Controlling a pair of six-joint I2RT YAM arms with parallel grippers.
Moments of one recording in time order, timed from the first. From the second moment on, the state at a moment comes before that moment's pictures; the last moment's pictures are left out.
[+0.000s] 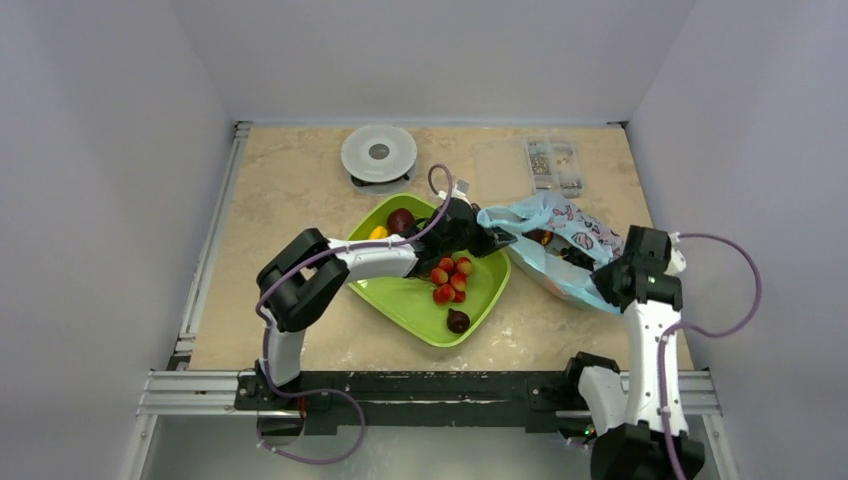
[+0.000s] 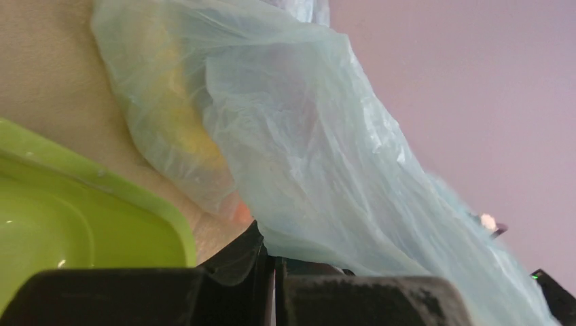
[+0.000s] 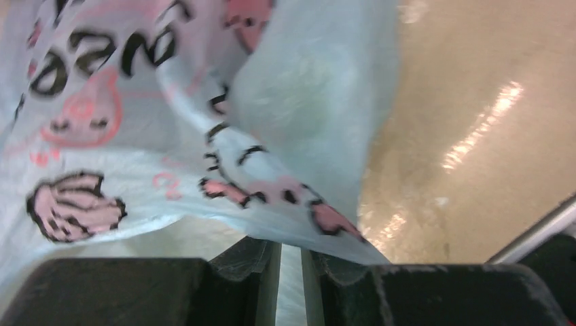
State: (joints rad) left arm -0.91 1.96 1.25 0.35 0.07 -1.38; right arm -0.21 0.89 0.80 -0.90 0.13 0.80
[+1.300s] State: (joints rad) left arm -0.94 1.95 1.23 0.33 0.24 -1.32; right arm 0.02 1.58 1.21 -0.45 0.17 0.67
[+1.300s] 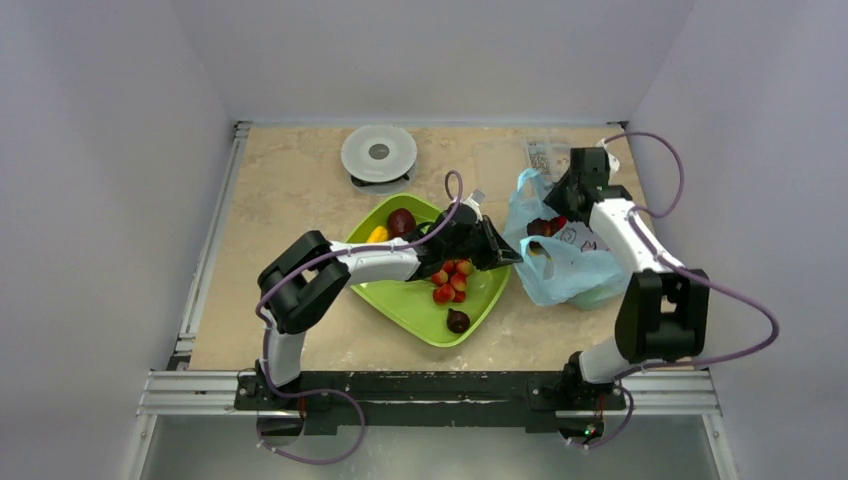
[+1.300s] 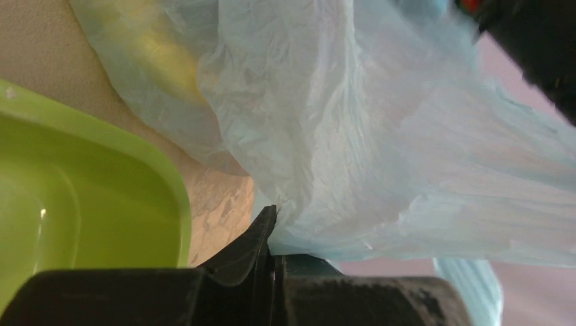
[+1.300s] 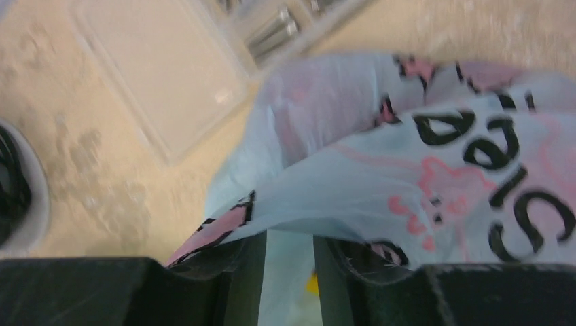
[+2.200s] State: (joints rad) left arm -0.92 1.95 1.30 0.19 0.29 -1.22; right arm 0.05 1.00 0.92 -0.68 -0.05 0.55
